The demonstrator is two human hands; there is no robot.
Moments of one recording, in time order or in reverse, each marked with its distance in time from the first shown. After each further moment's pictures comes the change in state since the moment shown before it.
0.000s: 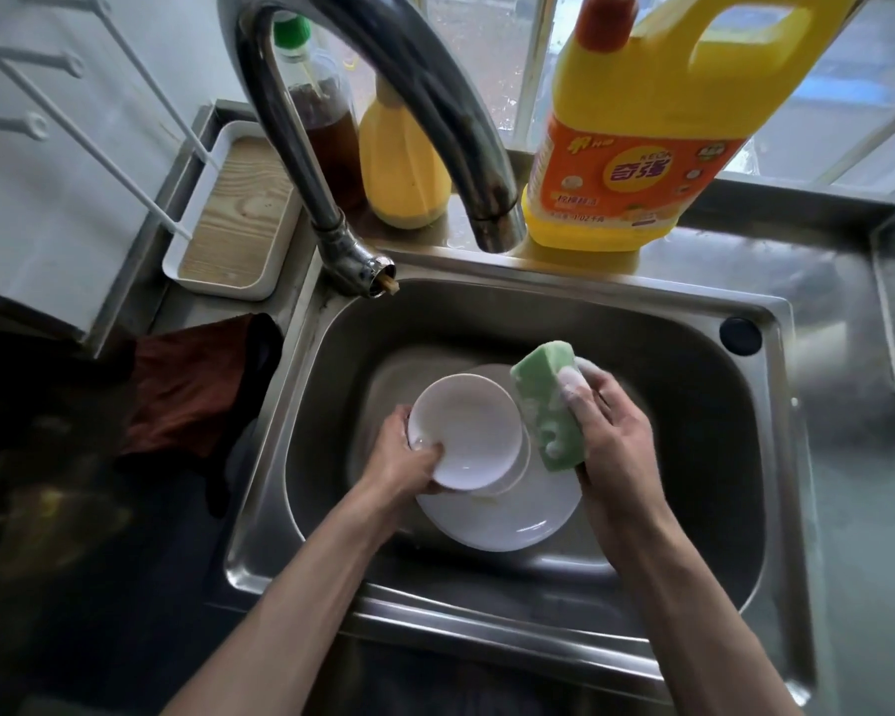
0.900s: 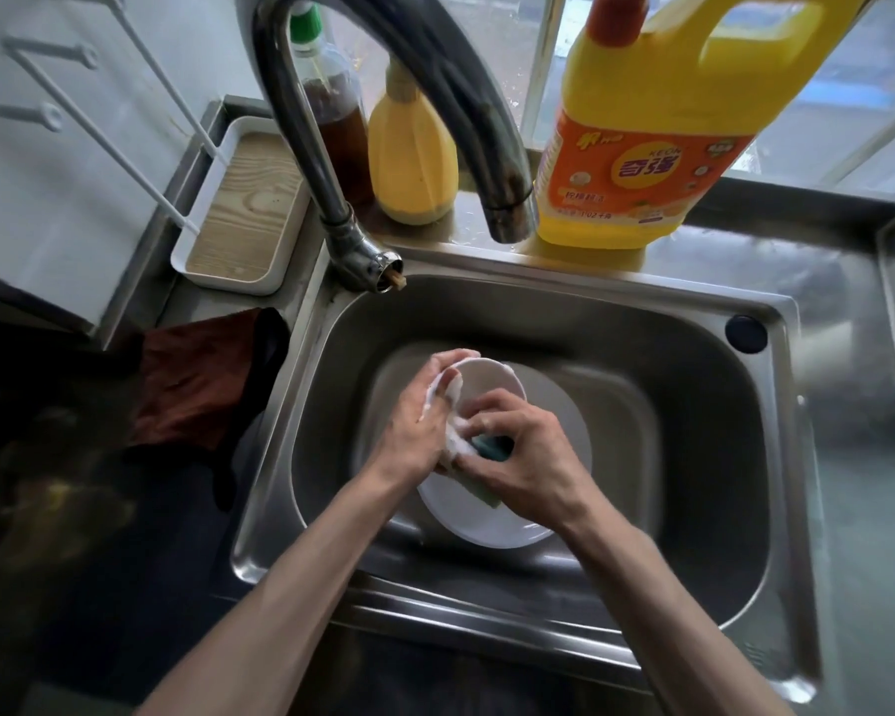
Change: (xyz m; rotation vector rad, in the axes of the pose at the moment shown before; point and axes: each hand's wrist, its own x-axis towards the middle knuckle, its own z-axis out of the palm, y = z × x) left_hand -0.004 0.026 -0.001 0.107 -0.157 0.425; right_hand 0.009 0.032 0.027 -0.761 -0.457 -0.372
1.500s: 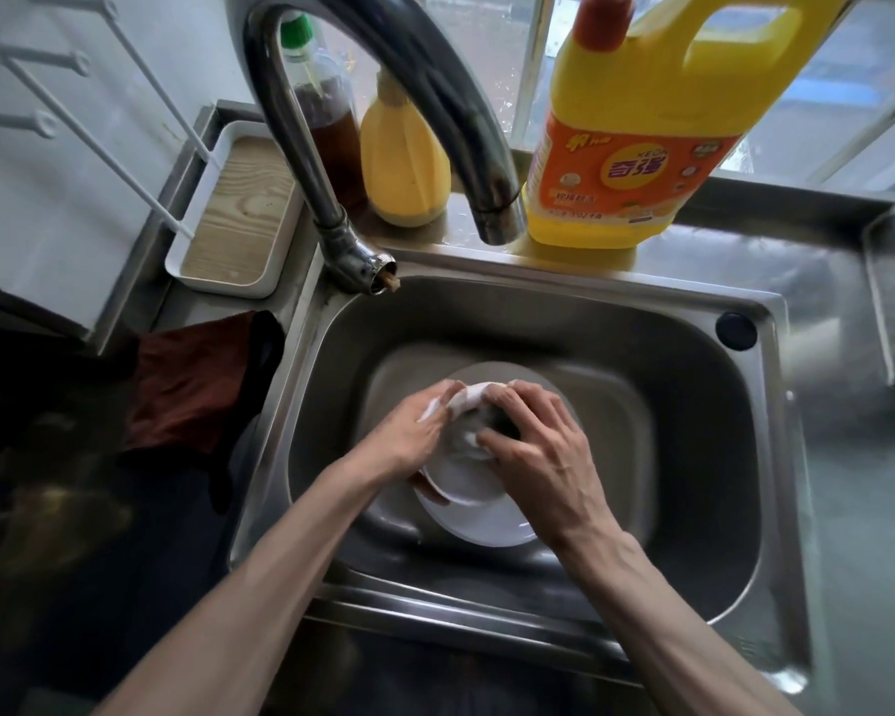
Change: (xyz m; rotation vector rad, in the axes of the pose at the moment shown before) left_hand 0.006 0.007 -0.009 0.163 -0.159 -0.182; right_hand -0.011 0.020 -0.001 -0.728 0.243 -0.394
